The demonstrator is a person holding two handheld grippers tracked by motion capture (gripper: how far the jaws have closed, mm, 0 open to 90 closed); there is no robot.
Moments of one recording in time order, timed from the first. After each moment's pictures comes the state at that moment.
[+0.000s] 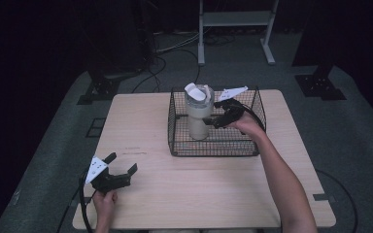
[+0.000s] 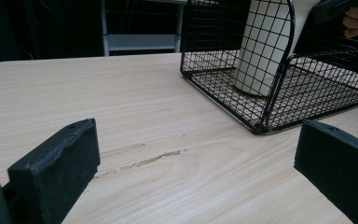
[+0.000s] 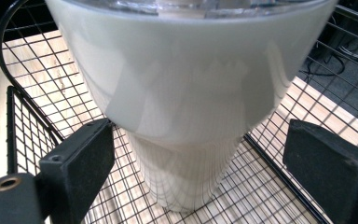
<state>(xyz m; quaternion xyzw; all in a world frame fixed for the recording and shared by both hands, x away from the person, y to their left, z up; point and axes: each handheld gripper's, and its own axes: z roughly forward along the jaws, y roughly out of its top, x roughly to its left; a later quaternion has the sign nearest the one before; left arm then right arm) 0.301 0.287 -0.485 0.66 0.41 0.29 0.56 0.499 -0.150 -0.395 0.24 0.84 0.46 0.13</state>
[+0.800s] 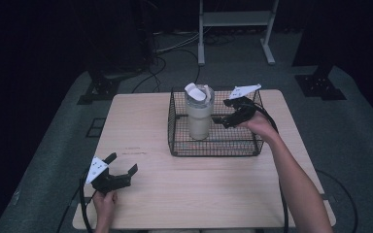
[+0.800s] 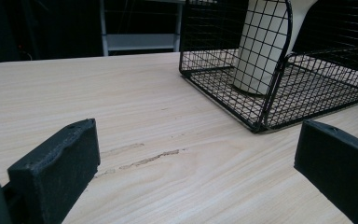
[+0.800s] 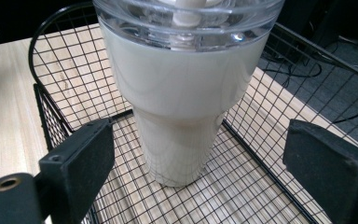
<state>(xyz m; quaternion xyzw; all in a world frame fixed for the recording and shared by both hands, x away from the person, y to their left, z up) 0.301 0.286 -0.485 0.66 0.41 0.29 0.56 0.473 -0.176 -0.366 0.25 0.84 0.46 0.16</state>
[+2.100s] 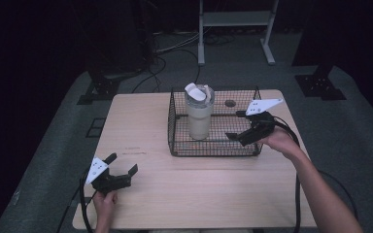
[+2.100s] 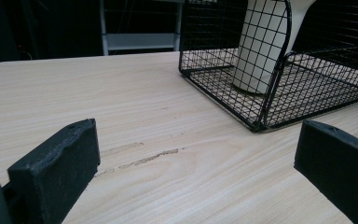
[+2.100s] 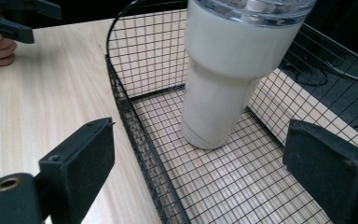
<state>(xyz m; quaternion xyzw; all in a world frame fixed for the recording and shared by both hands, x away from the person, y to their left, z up) 0.300 0.286 -0.485 0.67 0.40 0.29 0.56 0.403 -0.210 -0.352 0.21 0.85 0.46 0.16</state>
